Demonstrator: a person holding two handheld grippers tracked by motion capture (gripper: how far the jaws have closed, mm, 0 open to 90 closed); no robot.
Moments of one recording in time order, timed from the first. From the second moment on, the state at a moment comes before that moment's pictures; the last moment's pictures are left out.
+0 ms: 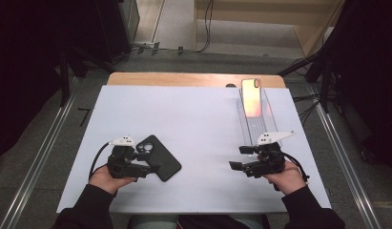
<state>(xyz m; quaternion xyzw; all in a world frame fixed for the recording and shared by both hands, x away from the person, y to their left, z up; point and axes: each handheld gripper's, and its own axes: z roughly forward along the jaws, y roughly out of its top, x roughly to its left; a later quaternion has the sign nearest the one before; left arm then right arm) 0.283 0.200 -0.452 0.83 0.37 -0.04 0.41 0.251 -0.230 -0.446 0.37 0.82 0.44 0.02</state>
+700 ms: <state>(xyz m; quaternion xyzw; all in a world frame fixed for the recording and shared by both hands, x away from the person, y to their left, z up) 0.273 0.205 -0.453 0.84 0.36 -0.04 0.41 0.239 -0.255 -0.472 0.39 0.81 0.44 0.01</state>
